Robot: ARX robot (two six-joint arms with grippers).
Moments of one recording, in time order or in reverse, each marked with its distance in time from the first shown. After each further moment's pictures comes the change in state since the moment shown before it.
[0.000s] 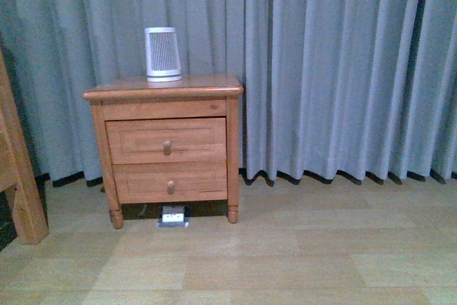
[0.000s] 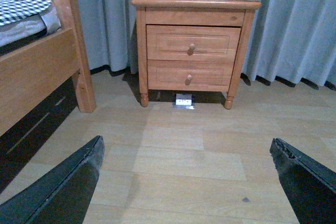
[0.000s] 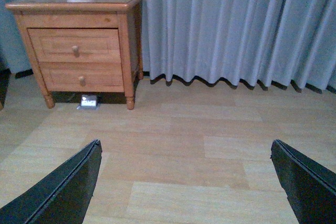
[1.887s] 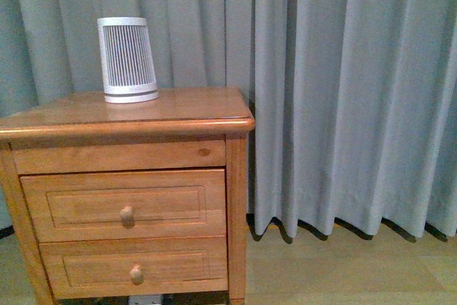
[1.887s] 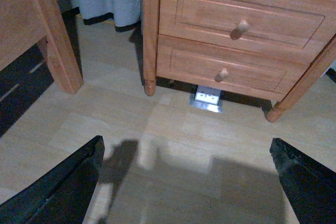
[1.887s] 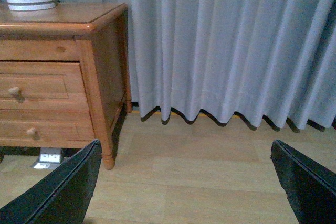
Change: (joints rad) left arm -0.040 0.369 0.088 -0.026 -0.180 -0.151; right arm 0.000 0.000 0.000 0.000 0.000 0.000
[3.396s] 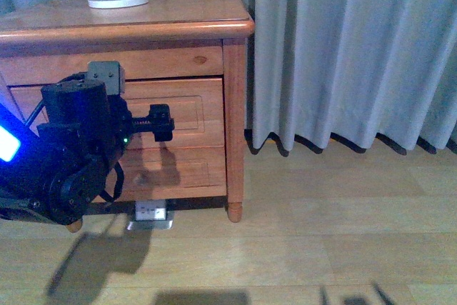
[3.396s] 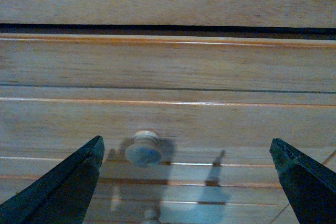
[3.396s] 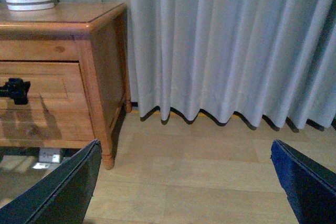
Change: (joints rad) left arm -0.134 2.123 1.261 1.040 0.004 0.147; right arm 0.000 0.000 0.000 0.000 0.000 0.000
